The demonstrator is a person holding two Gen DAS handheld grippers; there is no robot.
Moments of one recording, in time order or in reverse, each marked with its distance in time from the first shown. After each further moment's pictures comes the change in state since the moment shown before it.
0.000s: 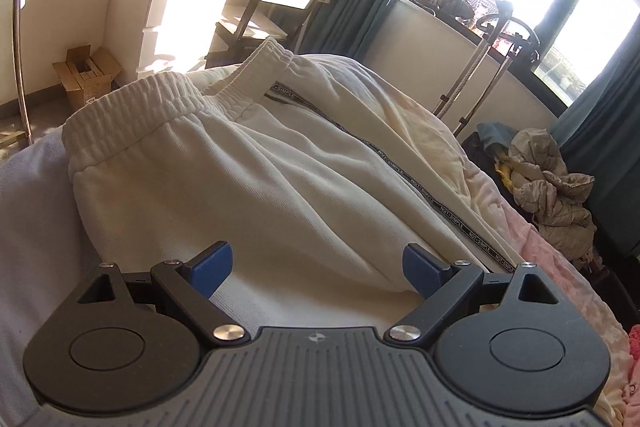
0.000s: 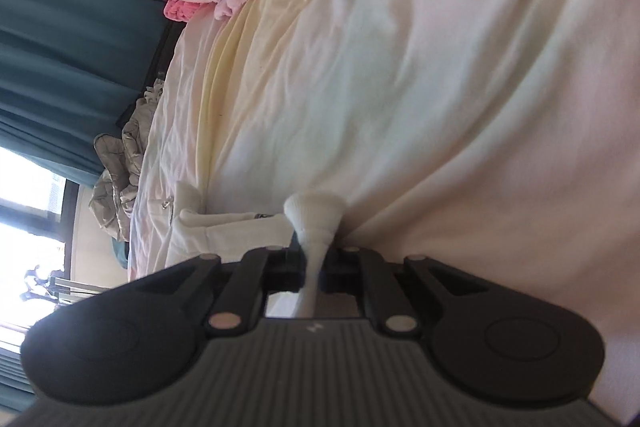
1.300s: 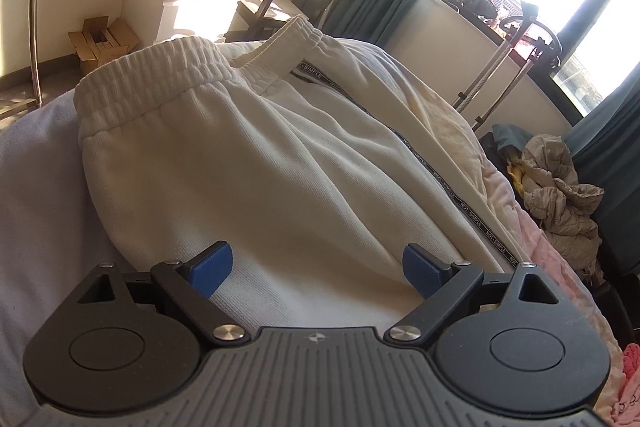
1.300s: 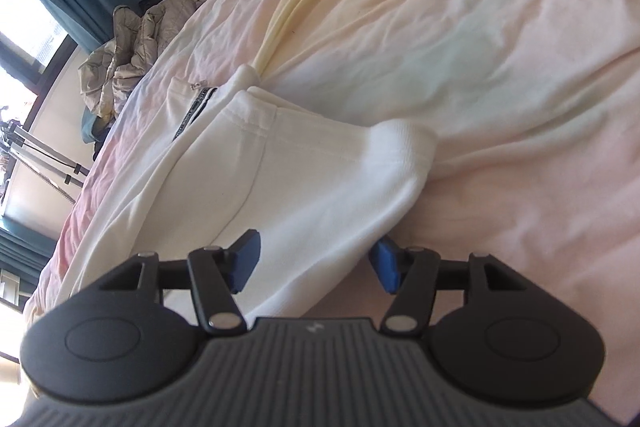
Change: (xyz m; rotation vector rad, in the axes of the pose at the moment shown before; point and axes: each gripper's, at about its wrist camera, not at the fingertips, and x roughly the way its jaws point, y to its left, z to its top) left arm 0.015 0.014 -0.006 -0.086 0.056 0.031; right arm -0.022 0.062 -0.053 -0.437 0.097 -0.101
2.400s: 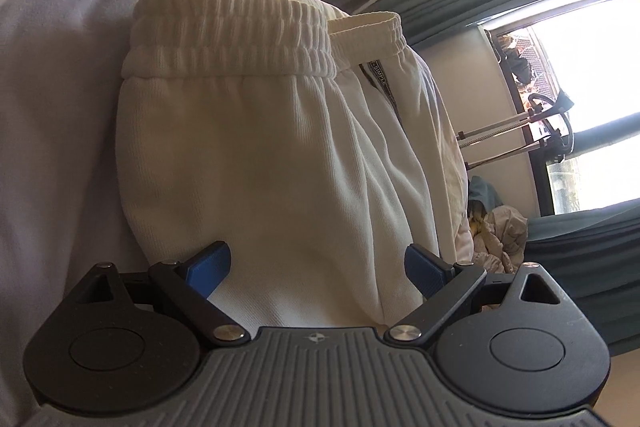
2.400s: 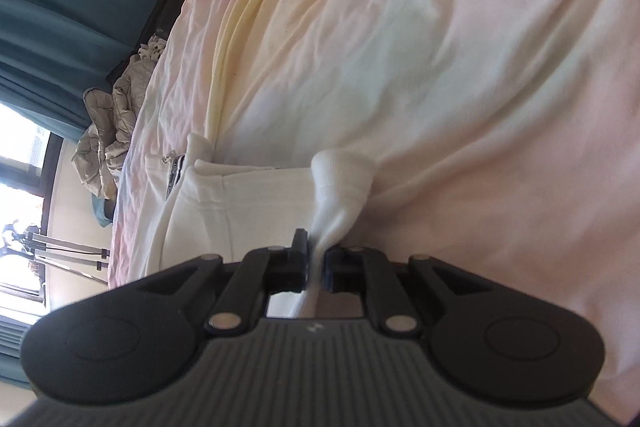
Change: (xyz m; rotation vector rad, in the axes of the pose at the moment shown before) left arm 0.017 0.087 0.018 -0.509 0.132 -0.175; right arm 0.017 -0.048 0.028 0.331 -0.012 0.036
